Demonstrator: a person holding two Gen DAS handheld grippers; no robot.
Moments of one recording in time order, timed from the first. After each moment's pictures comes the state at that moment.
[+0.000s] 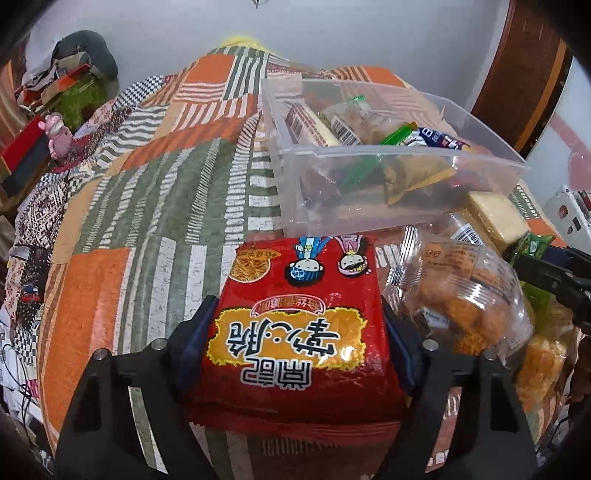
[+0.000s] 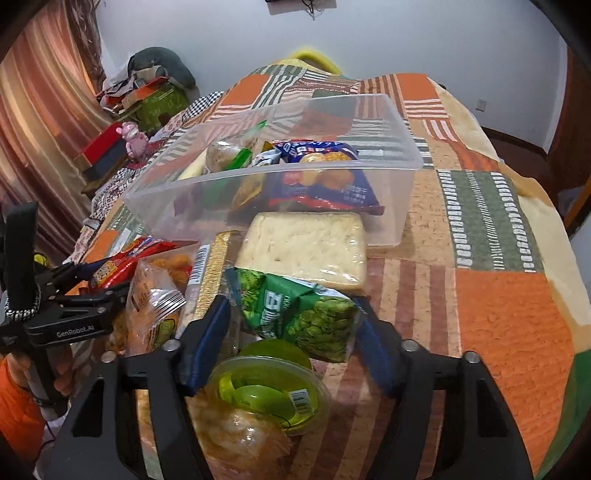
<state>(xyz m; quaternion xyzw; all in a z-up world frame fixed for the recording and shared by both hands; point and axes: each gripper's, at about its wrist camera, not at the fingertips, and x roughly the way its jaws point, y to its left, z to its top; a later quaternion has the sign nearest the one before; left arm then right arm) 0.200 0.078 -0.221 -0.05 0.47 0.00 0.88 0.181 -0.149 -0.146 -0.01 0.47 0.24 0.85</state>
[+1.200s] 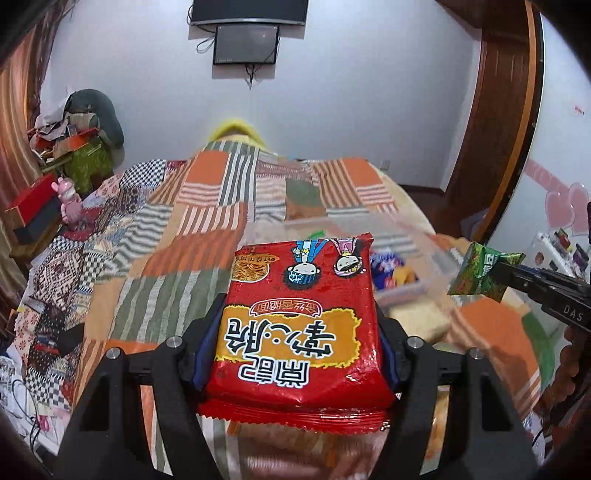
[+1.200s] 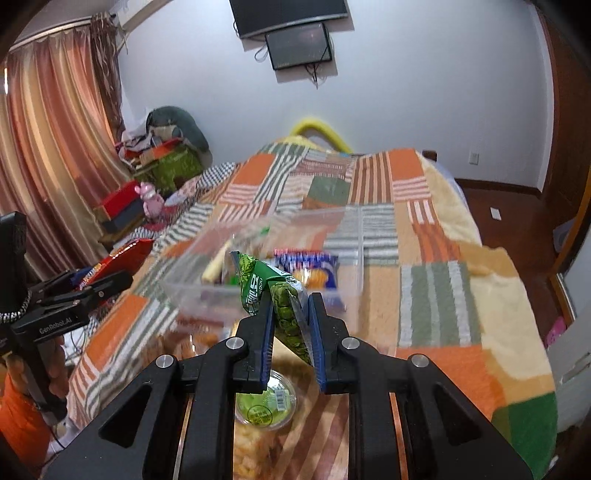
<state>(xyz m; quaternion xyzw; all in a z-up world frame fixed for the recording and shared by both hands) 0.189 0.061 -0.097 -0.05 0.33 -0.01 0.94 0.183 -0.180 -0.061 0.02 0.35 0.25 0.90</state>
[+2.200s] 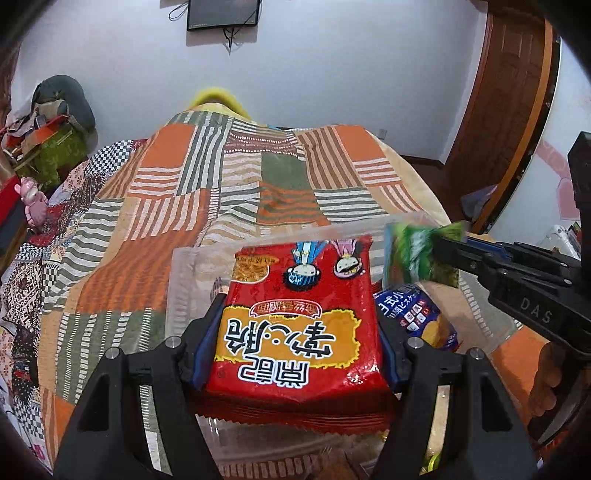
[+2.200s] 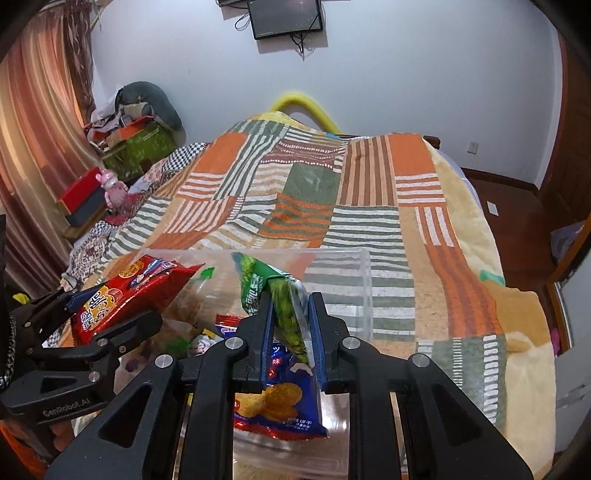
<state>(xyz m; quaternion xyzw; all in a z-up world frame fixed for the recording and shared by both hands) 0.322 0.030 -0.149 -0.04 0.40 -0.03 0.92 0.304 -0.136 -0.096 -0.02 0.40 0.22 0.89</state>
